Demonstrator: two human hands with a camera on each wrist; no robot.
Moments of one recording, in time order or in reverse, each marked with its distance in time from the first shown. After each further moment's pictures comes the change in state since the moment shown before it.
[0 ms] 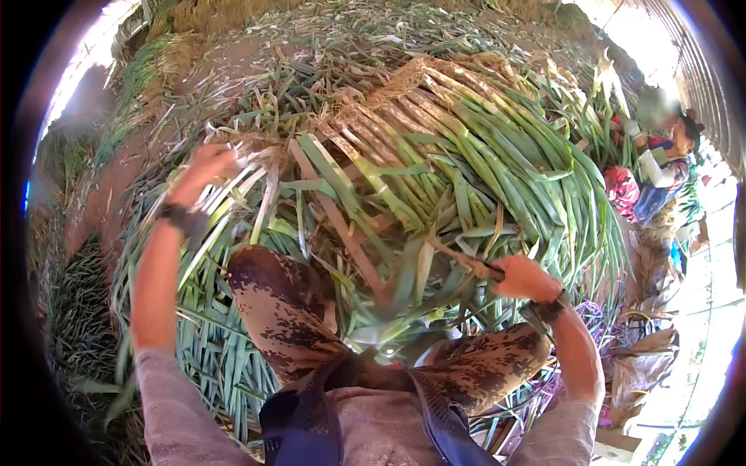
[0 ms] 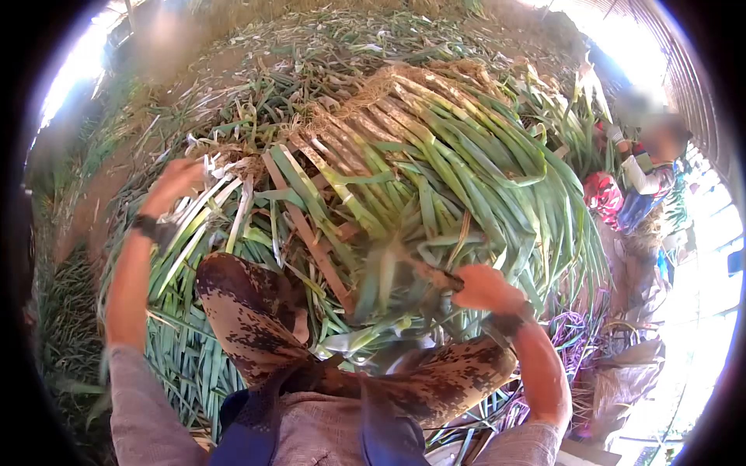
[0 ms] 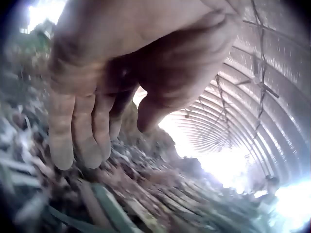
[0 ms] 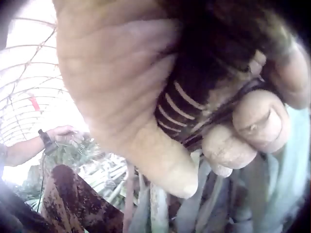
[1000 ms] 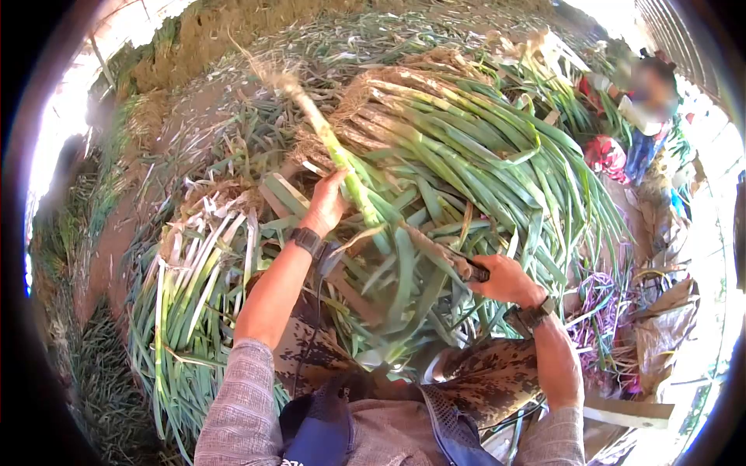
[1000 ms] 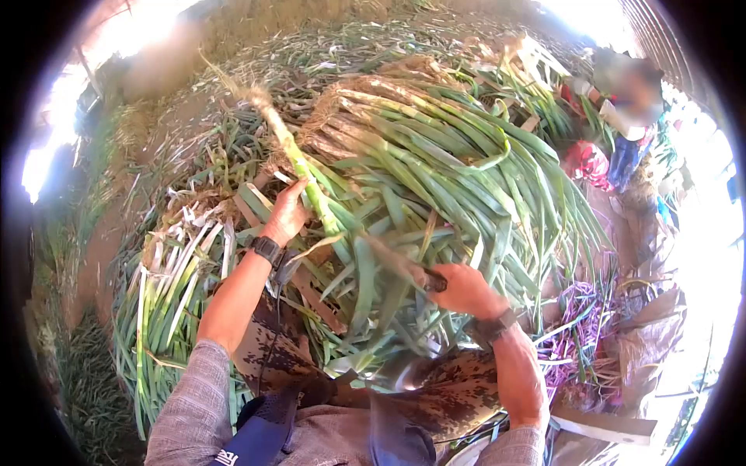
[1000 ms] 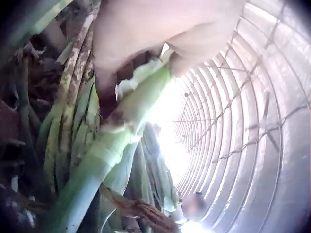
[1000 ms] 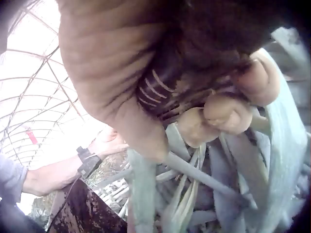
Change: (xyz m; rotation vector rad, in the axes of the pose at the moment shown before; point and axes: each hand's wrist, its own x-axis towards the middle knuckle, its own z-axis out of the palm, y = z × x) left_hand 0.077 0.056 0.311 -1.104 -0.386 -0.021; right_hand -0.007 0.028 0.037 0.371 0.339 -0.084
